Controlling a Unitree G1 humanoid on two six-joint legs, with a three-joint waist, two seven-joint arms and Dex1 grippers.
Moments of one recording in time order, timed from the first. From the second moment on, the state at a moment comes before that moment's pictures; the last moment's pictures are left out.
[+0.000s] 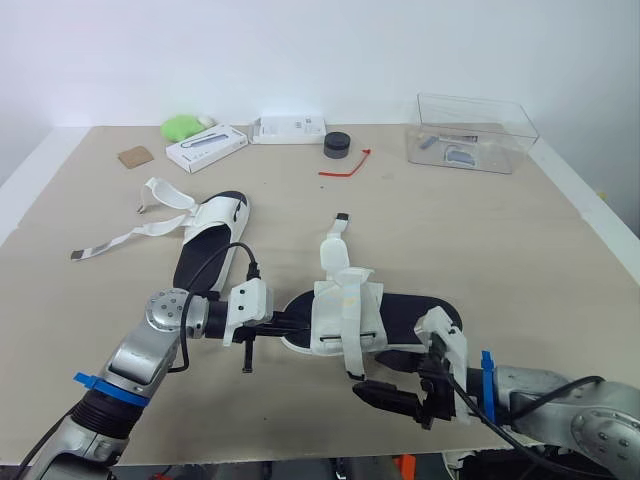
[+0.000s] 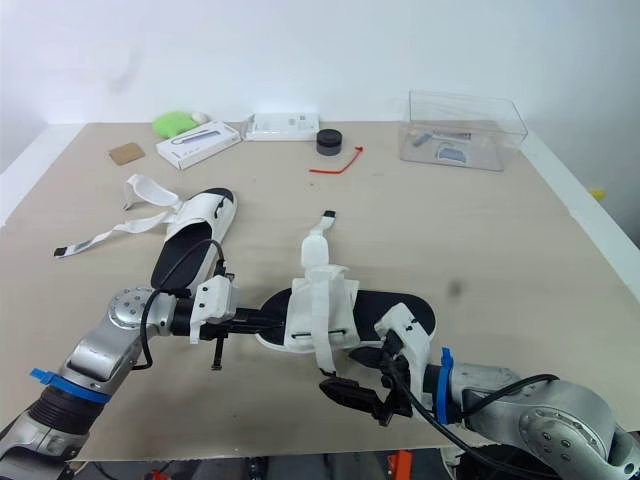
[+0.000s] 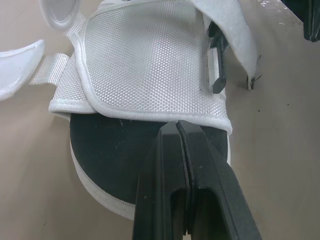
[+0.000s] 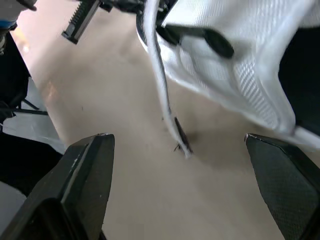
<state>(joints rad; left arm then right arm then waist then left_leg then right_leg) -0.32 0.56 -0.24 -0.10 -0.26 0.11 -1.19 0.05 -1.03 0.11 -0.67 1.29 0.79 0.29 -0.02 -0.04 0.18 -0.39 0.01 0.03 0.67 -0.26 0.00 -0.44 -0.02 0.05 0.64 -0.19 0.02</state>
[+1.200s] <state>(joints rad) -0.33 0.55 -0.26 -0.08 -0.24 0.09 -1.17 -0.51 -0.96 0.02 -0.30 1.80 1.12 0.17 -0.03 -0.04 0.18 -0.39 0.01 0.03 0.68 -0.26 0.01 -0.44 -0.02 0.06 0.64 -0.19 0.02</state>
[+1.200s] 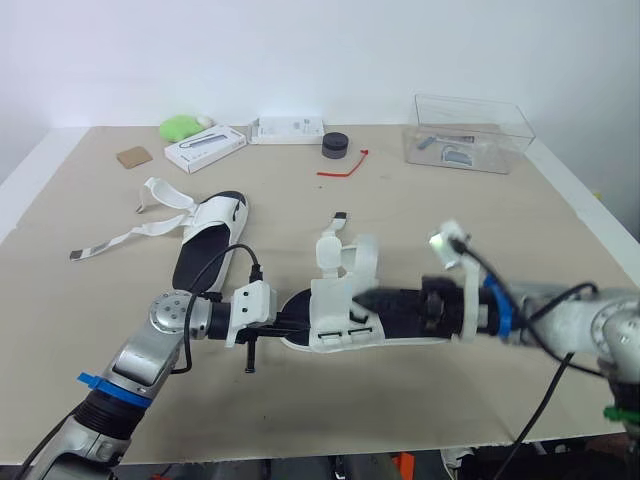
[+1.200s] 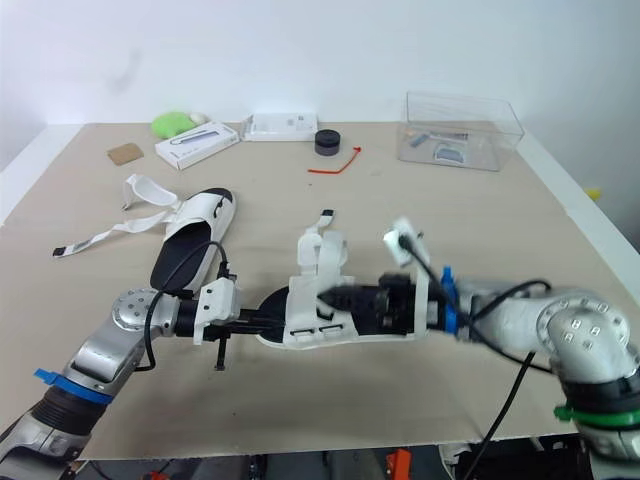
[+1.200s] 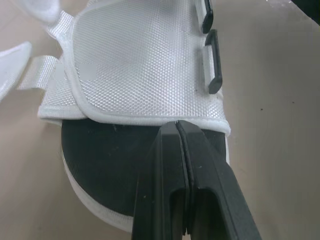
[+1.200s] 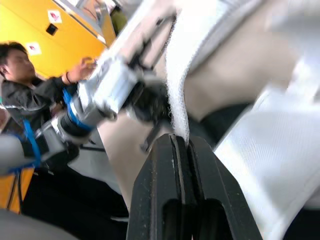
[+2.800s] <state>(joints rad) -0.34 0.53 -0.28 -0.06 -0.22 0.06 -1.17 -0.73 -0.79 0.12 0.03 1.64 1.52 0.23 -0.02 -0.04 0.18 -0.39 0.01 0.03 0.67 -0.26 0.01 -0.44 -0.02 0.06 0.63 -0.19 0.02</state>
